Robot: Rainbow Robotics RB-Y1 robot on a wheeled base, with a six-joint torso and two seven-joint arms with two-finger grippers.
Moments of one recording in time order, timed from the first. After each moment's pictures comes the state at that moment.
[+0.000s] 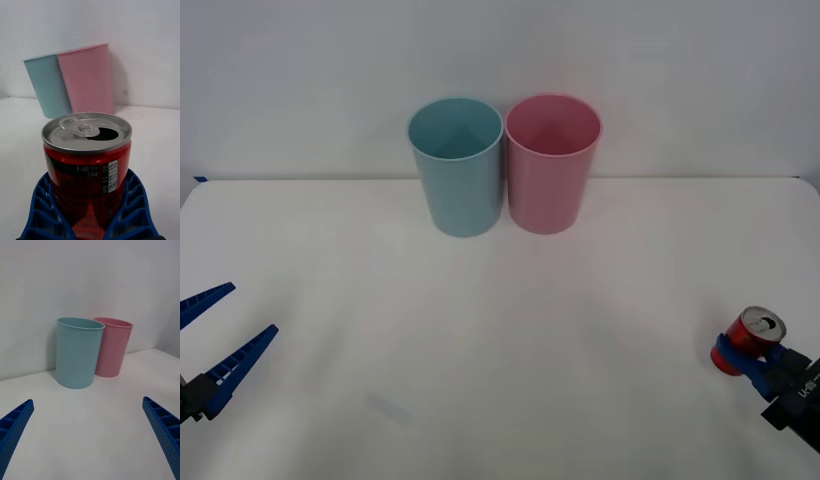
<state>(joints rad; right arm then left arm) 0.28 -0.44 -0.30 -1.38 0.87 -1.11 0.28 0.35 0.40 0.52 -1.66 -0.96 -1.22 0.00</state>
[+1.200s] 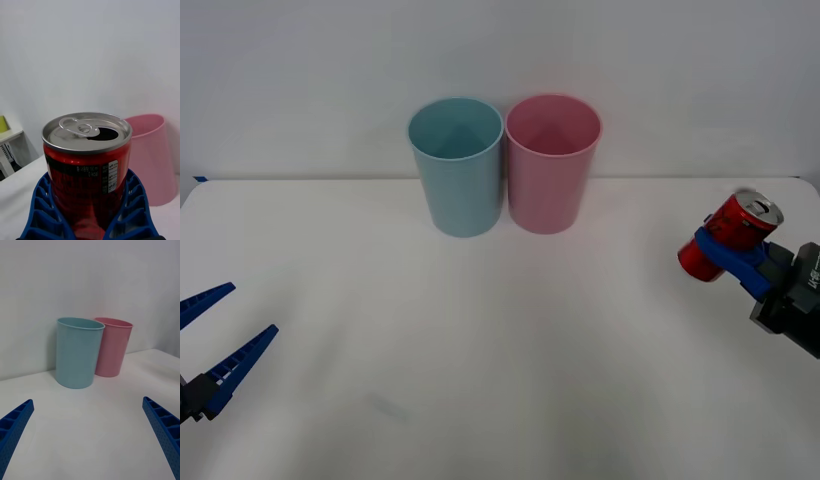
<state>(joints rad) 0.20 -0.49 -0.26 -1.83 0.87 -0.97 -0.22 0.35 0.40 0.52 -1.66 -0.96 -1.22 0.00</state>
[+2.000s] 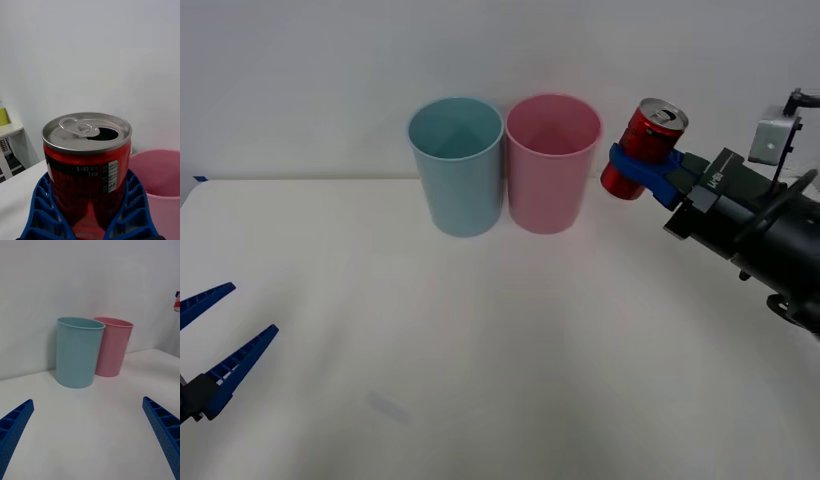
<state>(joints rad) -0.12 -0.73 0.12 -1.92 0.87 -0.51 -0.28 0.35 0.40 0.52 -1.66 -0.96 -1.22 0.00</state>
